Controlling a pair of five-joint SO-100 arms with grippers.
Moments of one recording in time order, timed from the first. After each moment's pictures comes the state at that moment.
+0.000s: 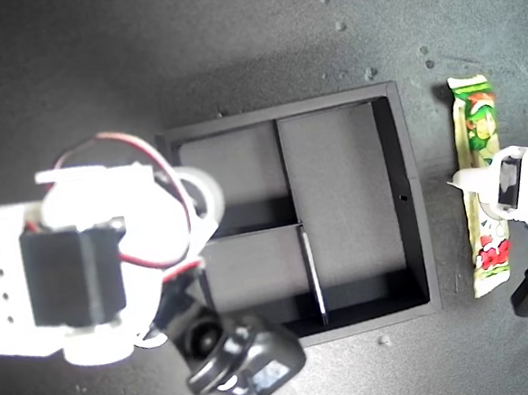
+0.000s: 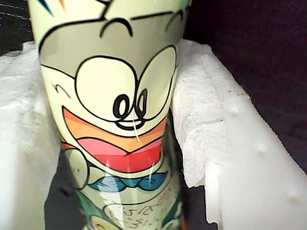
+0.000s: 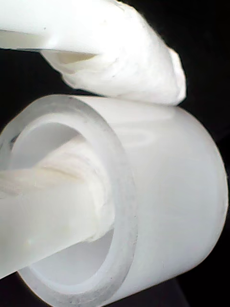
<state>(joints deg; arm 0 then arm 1) 2.5 67.0 43.1 103.8 -49.9 -10.1 87.8 114.0 51.8 27.0</state>
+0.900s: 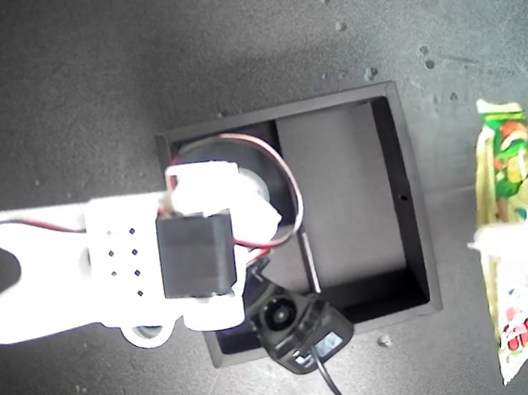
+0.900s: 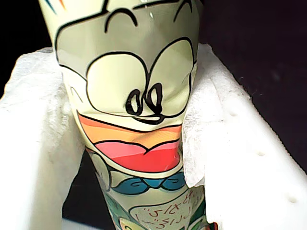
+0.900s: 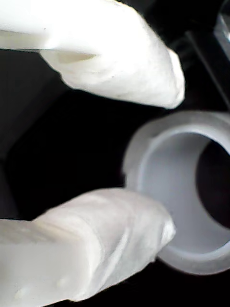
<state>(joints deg) 4.6 44.9 23.8 104.0 -49.8 -13.3 85.1 64.7 85.4 15.4</state>
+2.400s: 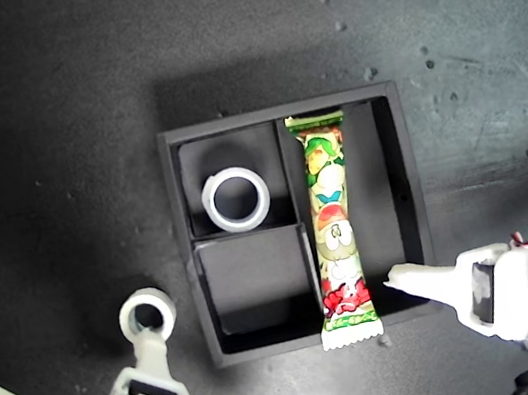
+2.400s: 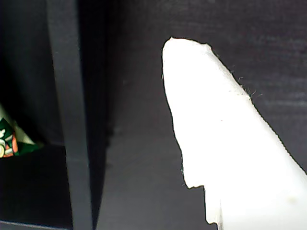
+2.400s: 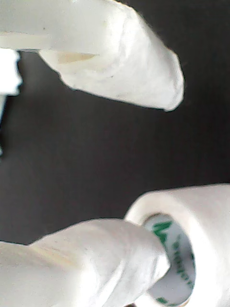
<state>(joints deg) 34.6 53.8 46.7 103.8 -97.4 -18.5 61.6 44.6 96.6 25.7</state>
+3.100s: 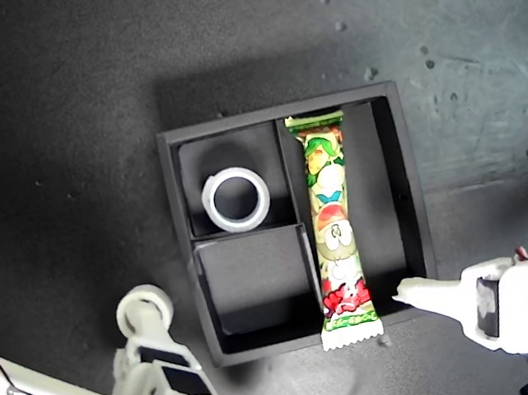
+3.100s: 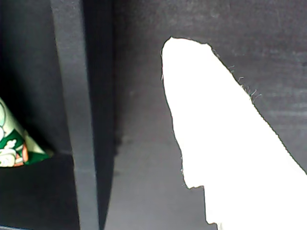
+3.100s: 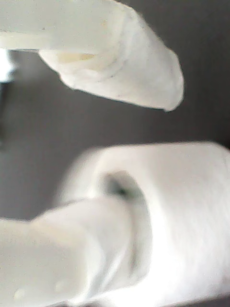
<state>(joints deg) 30.4 41.0 42.0 102.7 -95.0 -19.4 61.6 44.6 95.7 26.1</state>
